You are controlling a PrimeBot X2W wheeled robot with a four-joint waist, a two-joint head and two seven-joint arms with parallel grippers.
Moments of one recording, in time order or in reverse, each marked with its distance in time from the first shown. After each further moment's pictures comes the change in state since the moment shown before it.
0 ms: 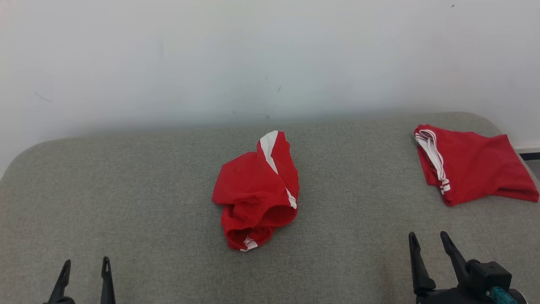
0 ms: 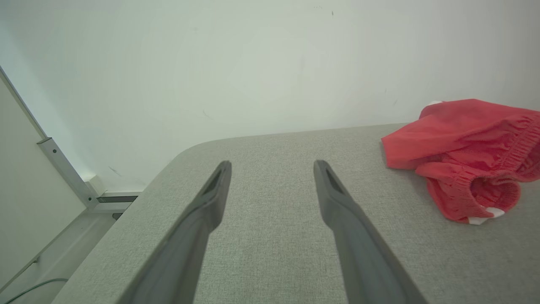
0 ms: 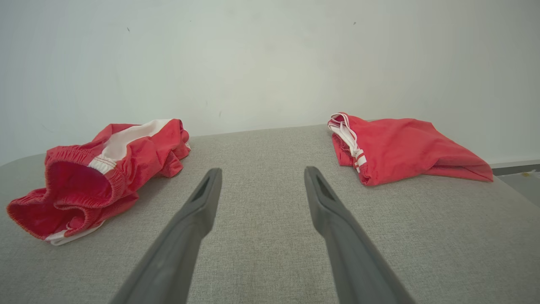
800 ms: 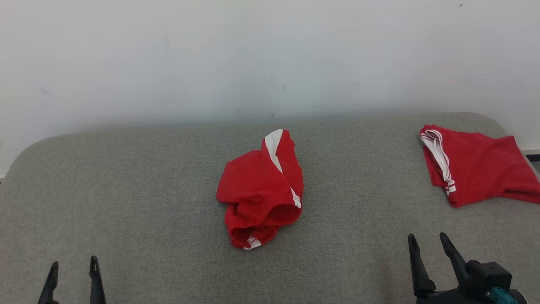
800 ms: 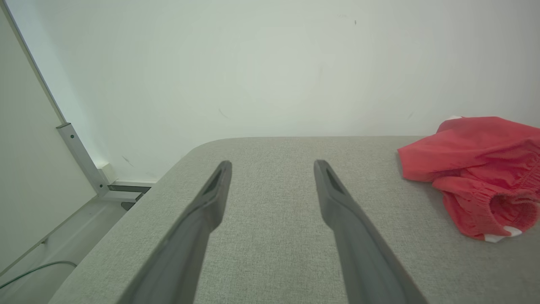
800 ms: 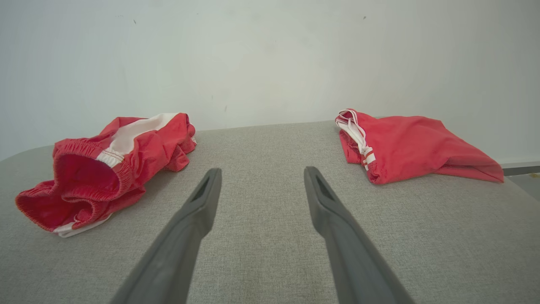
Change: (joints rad) left arm 0.005 0.002 0.021 -0.002 -0.055 0.019 -0.026; right arm 0.021 -0.006 0.010 -0.033 0.003 0.000 0.035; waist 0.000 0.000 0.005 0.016
